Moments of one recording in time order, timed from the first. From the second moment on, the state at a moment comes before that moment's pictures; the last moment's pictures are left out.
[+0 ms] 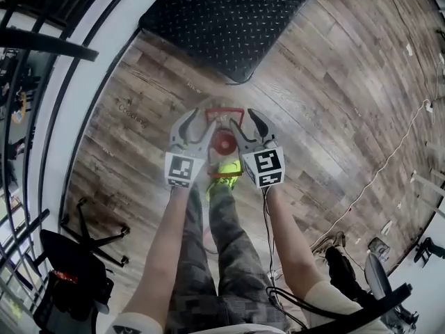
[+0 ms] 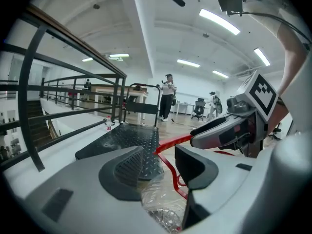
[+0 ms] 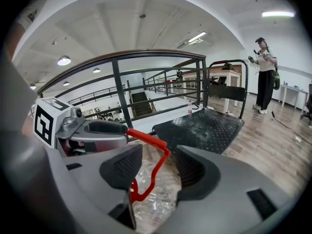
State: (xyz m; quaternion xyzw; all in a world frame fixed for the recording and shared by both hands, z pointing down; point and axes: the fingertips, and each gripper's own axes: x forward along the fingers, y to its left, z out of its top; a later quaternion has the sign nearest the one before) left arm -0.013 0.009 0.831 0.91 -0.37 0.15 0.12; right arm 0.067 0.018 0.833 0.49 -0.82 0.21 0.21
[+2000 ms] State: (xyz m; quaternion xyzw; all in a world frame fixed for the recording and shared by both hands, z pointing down) left arm 0.000 -0.027 0.748 0.91 -0.38 0.13 -0.04; right arm 0.036 -0.011 0.759 0.50 -0.85 0.17 0.08
